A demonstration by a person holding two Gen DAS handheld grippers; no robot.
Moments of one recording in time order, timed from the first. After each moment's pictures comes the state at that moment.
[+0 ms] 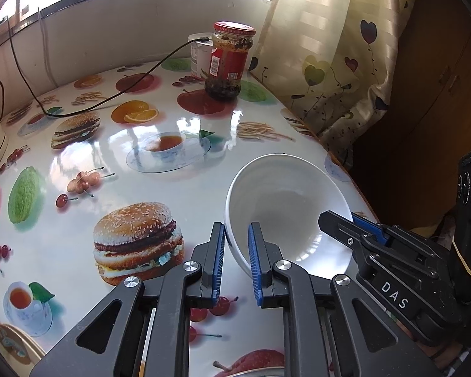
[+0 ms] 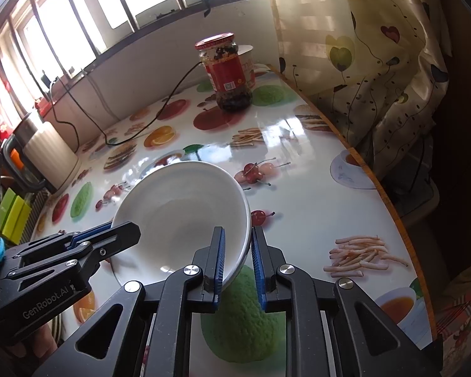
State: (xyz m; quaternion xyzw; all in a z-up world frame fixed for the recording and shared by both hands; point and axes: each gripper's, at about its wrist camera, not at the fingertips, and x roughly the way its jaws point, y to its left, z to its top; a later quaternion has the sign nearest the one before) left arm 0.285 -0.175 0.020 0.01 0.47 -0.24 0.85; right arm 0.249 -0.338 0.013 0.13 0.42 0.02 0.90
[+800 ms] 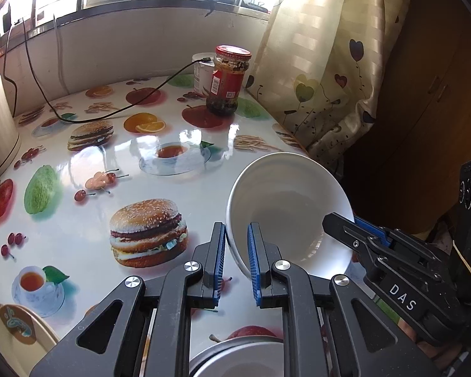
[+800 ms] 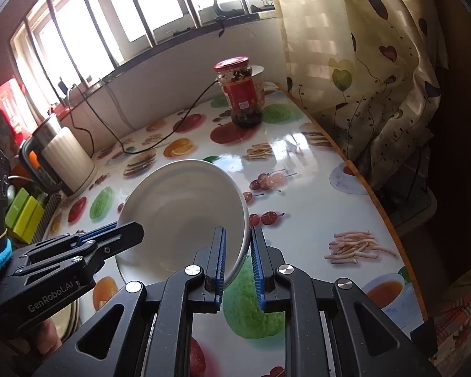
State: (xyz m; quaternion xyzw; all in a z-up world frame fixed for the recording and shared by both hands) left arm 0.252 -0.153 0.050 -0.01 0.44 -0.25 0.86; right arm 0.213 -0.323 0.050 0.13 0.39 0.03 0.91
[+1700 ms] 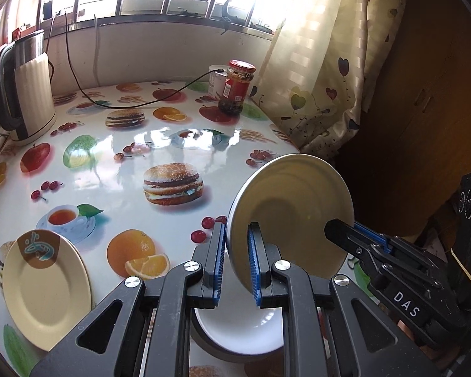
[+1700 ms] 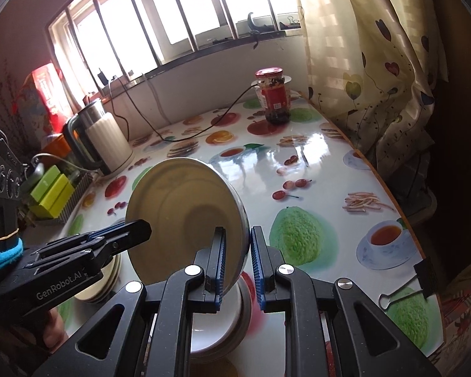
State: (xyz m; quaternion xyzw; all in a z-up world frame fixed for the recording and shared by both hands) left arm 0.160 -0.094 0.072 -0.04 0.42 -0.24 0.88; right arm 0.114 -0.272 0.075 0.11 0.37 0.06 0.92
